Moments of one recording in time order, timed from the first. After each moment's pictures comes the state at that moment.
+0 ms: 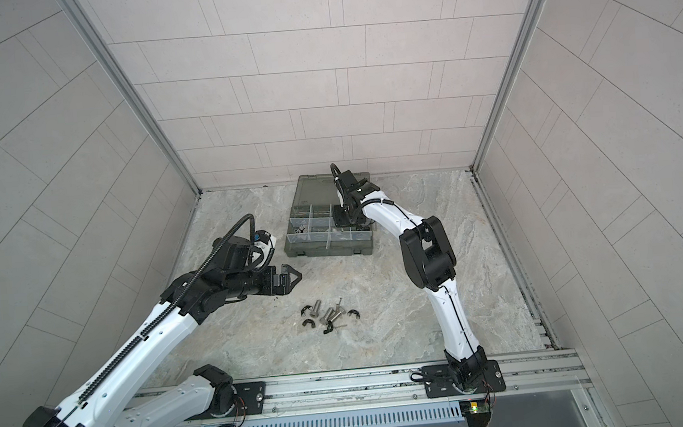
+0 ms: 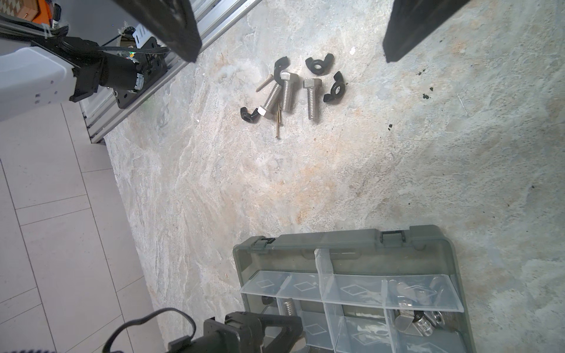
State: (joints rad) left arm -0.48 1.02 0.94 -0.76 0.29 -0.39; right arm 0.43 2.25 1.98 -0.78 -0.15 0.39
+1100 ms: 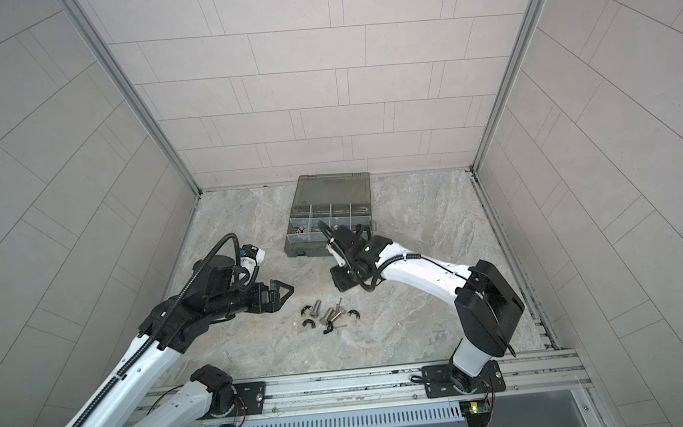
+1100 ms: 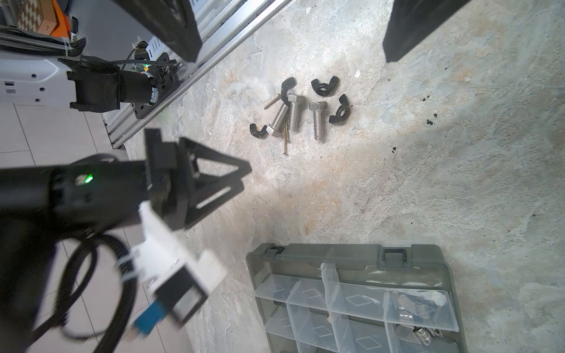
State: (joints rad) left arm -0.48 0.78 0.81 -0.79 0.32 -0.44; right arm 0.80 1.61 1.16 -0.71 -0.10 0.40
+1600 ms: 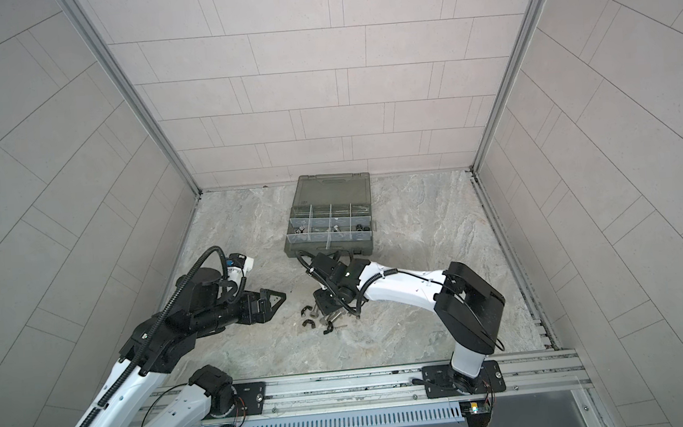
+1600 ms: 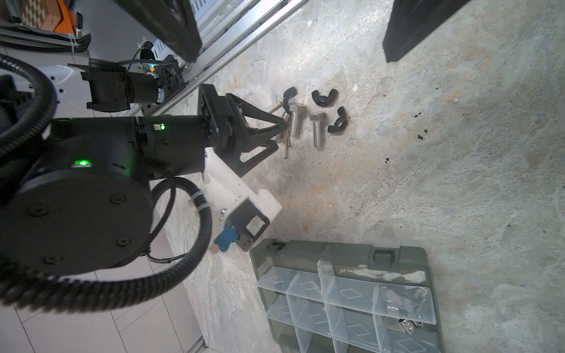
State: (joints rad) left arm -0.48 0.65 0.80 -0.87 0.29 -0.46; right arm 0.96 1.72 1.18 -0.57 -0.09 0.55
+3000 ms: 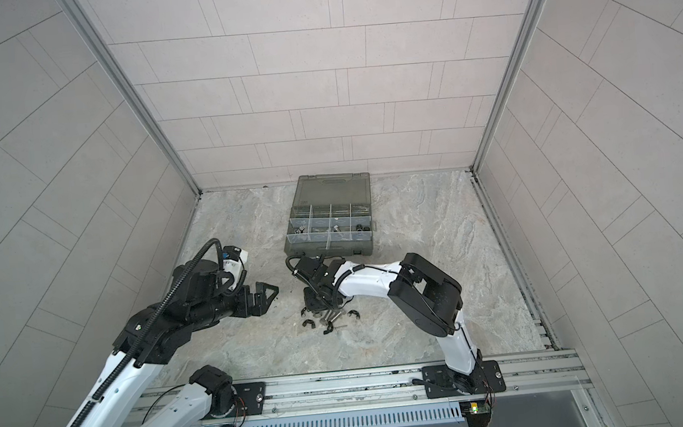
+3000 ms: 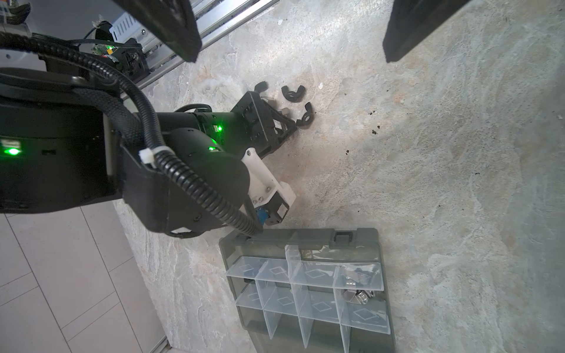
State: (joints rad) left arm -0.45 0.73 0.92 -0.96 0.18 -0.38; right arm 0.95 1.96 1.30 -0.52 -0.09 0.81
